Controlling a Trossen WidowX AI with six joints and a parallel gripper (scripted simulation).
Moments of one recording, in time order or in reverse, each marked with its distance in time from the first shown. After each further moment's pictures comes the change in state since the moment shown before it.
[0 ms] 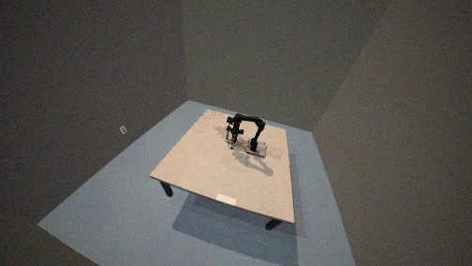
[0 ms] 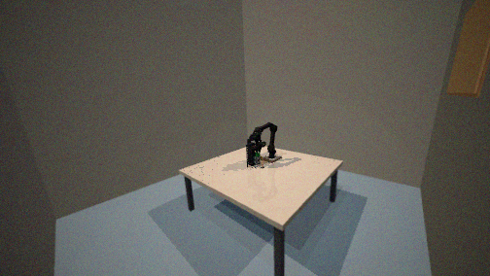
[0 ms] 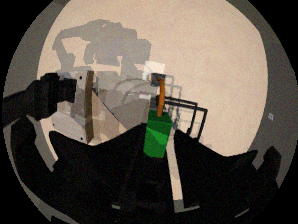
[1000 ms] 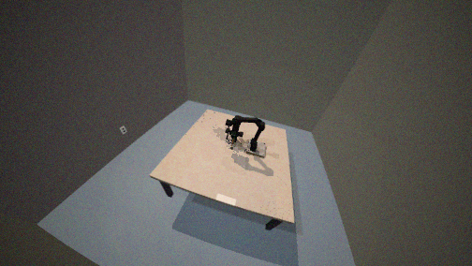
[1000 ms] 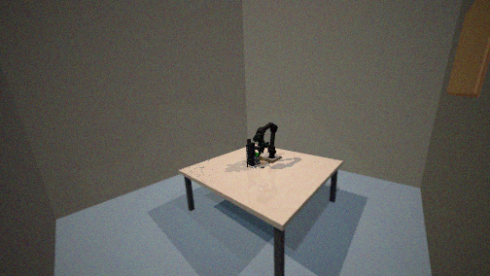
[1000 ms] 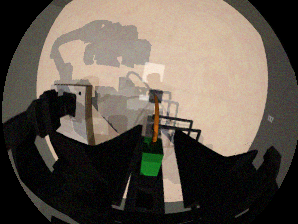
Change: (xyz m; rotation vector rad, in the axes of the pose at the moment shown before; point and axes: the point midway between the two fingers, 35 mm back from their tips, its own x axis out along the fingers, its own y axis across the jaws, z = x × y) arm 0.001 -0.001 0.040 0.004 -0.006 0.001
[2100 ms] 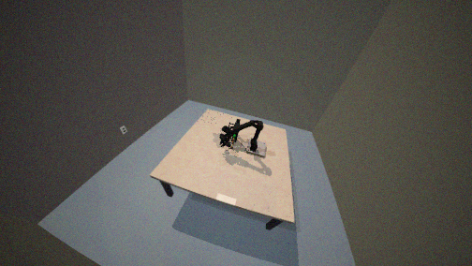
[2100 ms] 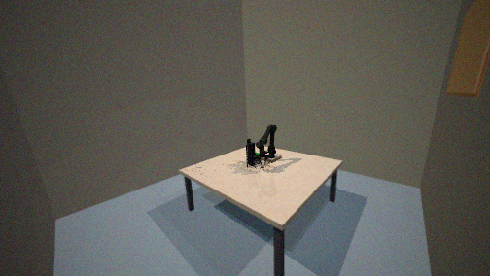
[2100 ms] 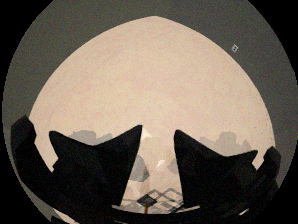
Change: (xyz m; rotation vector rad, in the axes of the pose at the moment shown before) arm 0.069 -0.097 0.090 0.886 -0.610 -0.242
